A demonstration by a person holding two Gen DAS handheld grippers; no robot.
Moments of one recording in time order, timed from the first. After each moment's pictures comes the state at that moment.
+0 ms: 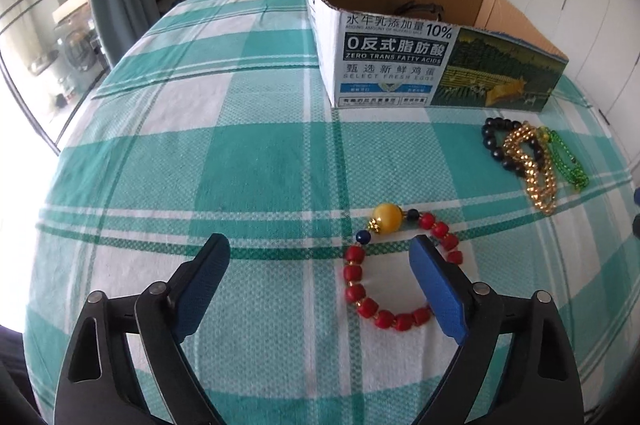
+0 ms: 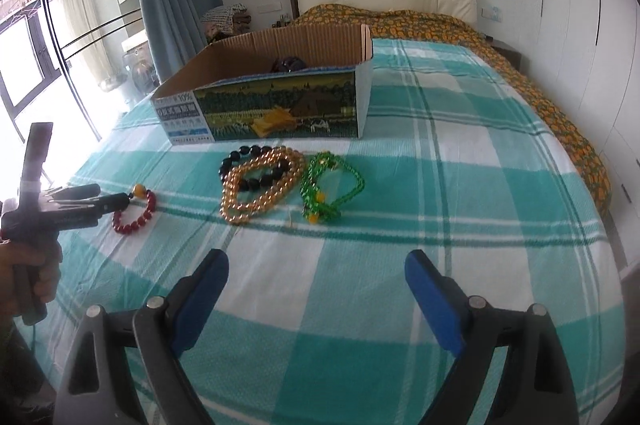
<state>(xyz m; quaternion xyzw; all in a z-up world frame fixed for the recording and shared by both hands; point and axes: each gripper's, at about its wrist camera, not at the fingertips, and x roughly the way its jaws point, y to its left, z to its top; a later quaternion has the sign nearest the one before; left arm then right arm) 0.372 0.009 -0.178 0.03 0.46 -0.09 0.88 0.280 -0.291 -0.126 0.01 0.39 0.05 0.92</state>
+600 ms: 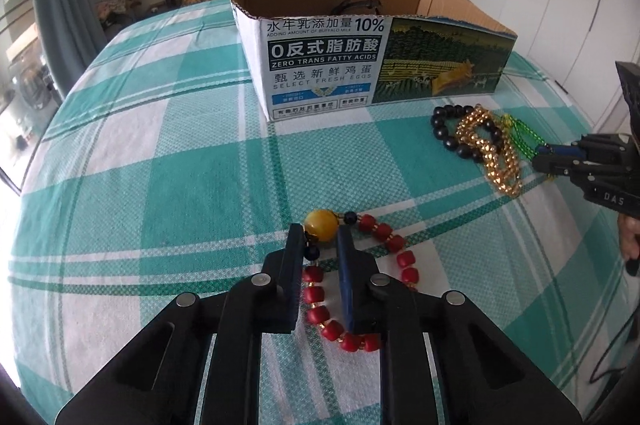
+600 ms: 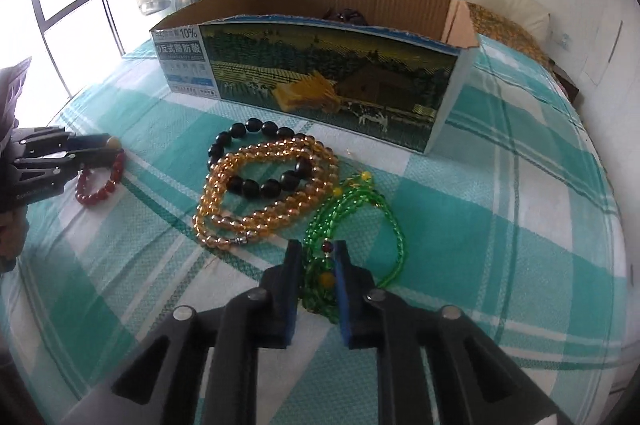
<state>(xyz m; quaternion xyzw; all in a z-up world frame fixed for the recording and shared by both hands) 0.368 -0.001 -0.176 0.05 0.44 -0.19 0.88 0.343 -0.265 -0.166 -0.06 0.46 0.12 0.88</state>
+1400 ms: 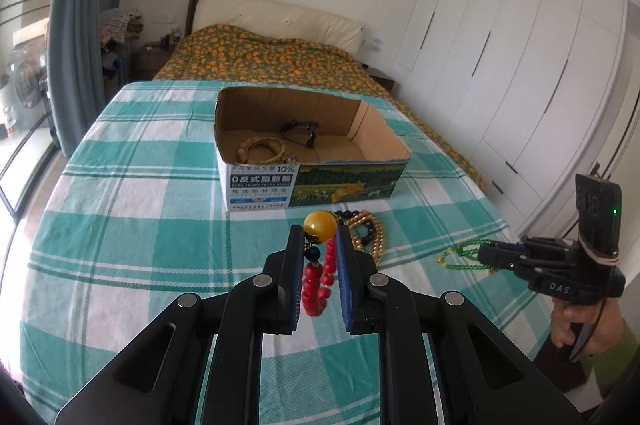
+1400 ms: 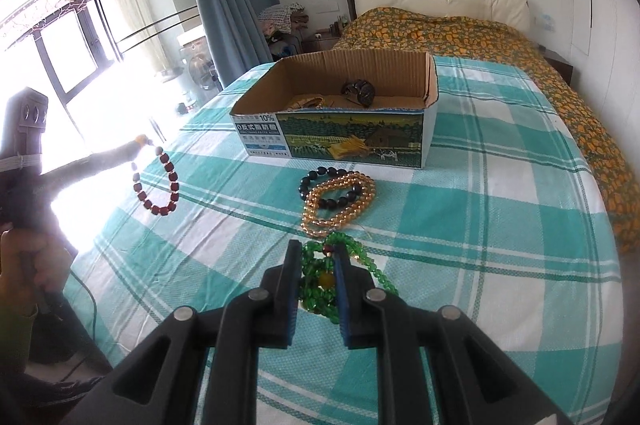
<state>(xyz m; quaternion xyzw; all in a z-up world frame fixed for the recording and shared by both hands) 0.294 0.010 -0.043 -0.06 0.33 -0.24 0.91 0.255 -0.270 -0.069 0.03 0.39 0.16 0.90</state>
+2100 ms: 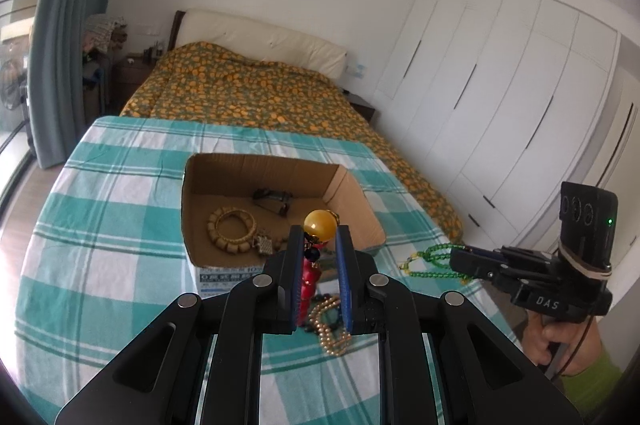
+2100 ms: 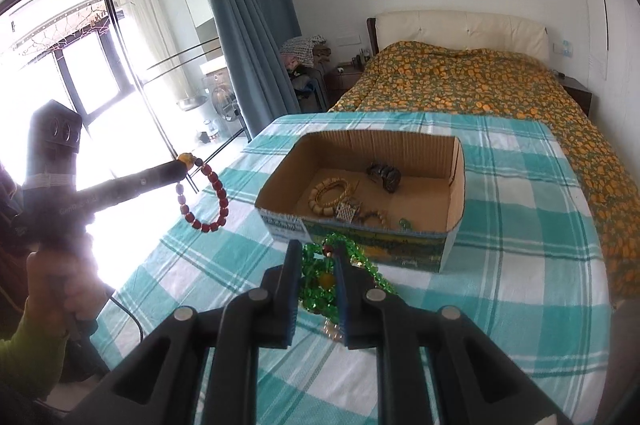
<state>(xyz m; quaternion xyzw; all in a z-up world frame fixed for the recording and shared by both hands) 0.377 -0.006 0.016 -0.10 0.31 -0.27 0.91 0.336 -0.262 0.014 0.04 0.33 0.20 0.92</state>
